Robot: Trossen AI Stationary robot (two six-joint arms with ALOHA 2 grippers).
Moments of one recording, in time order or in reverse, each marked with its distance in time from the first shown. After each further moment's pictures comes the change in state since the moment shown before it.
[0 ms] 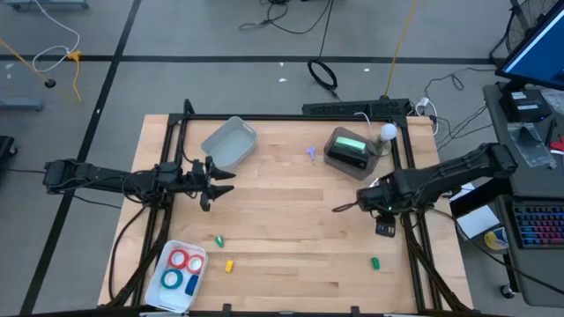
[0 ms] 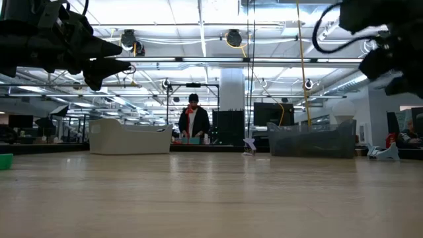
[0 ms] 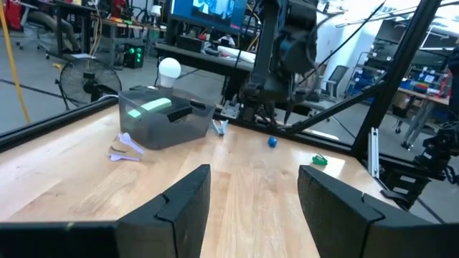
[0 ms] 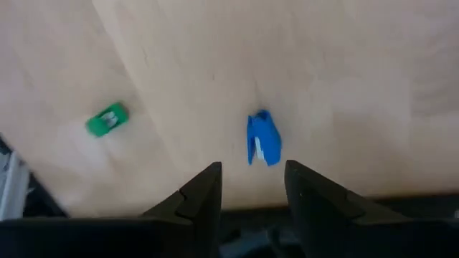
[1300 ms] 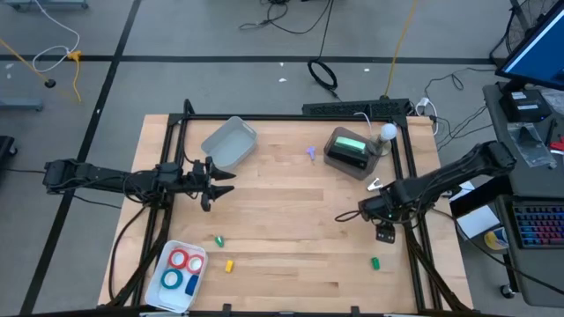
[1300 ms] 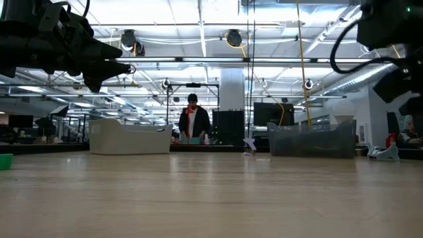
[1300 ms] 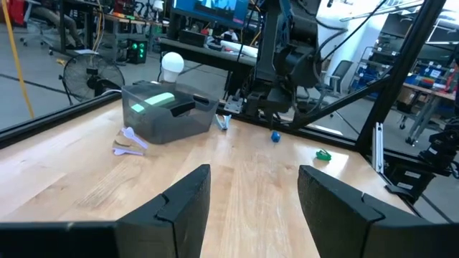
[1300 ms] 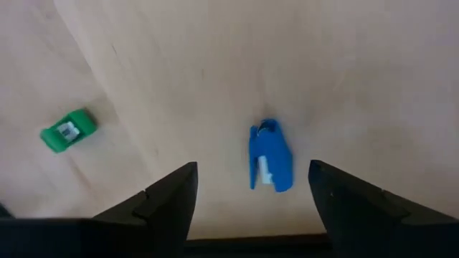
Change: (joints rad) left arm 0.000 0.000 0.000 -0.021 -0.006 0.002; right arm 0.097 0.000 -0.161 0.186 -0.005 0.103
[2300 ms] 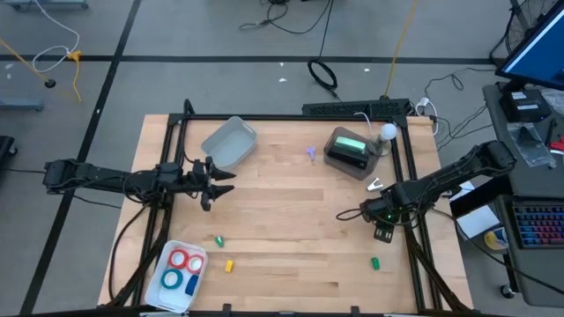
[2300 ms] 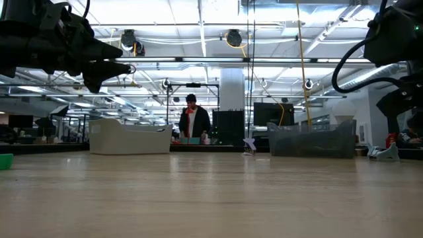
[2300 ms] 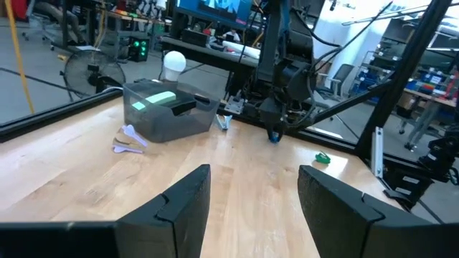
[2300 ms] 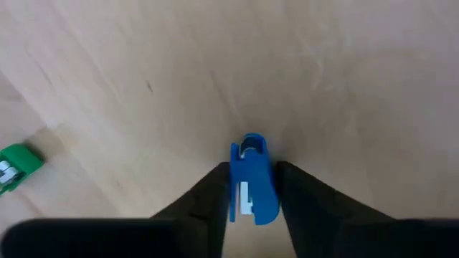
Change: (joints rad) left arm 0.000 0.000 0.001 0.000 -0.008 -0.027; right arm 0.000 0.000 -0.122 0.158 0.059 0.103
